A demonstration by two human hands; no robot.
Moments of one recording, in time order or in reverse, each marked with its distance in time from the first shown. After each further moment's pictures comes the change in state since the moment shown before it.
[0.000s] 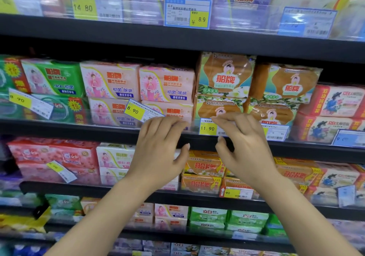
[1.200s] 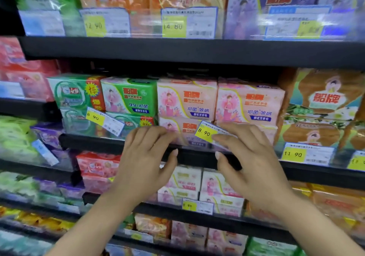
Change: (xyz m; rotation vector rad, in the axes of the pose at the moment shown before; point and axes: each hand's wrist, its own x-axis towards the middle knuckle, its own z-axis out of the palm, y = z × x) left_hand -0.035 -0.147 -0.058 0.158 0.109 0.015; right_hand 0.061 -0.099 0.076 0.193 0.011 -0.152
